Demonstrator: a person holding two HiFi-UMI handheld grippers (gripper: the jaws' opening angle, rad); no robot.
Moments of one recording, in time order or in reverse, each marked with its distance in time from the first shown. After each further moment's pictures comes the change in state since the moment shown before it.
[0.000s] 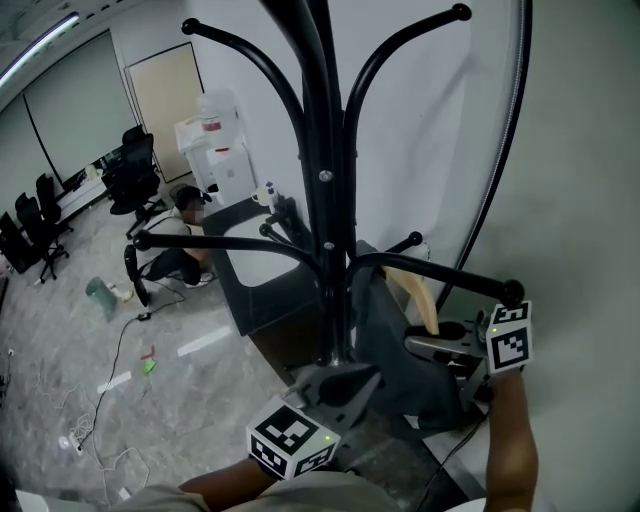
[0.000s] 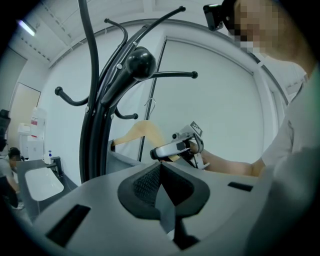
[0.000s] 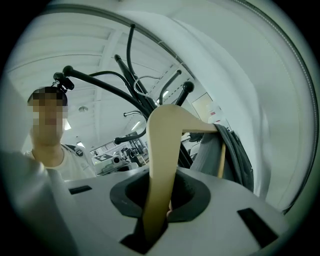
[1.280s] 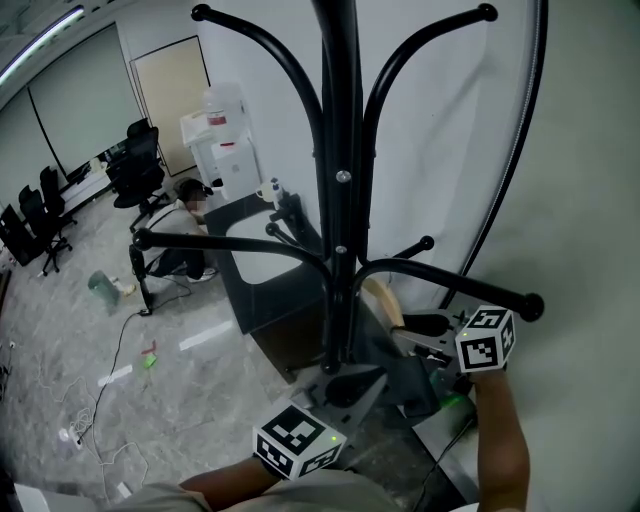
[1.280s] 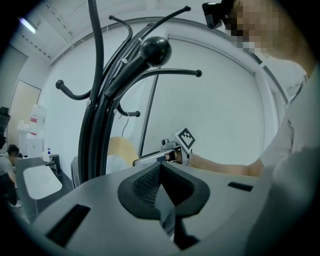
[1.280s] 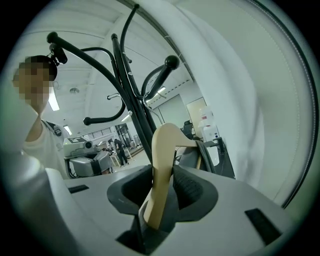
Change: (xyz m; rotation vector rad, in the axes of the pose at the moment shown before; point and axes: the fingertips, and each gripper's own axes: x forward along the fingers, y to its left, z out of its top) left arm 0.007 0.010 -0.006 -0.016 0.008 -0.003; right arm 0.035 -0.064 -0.015 -0.119 0.041 -0.171
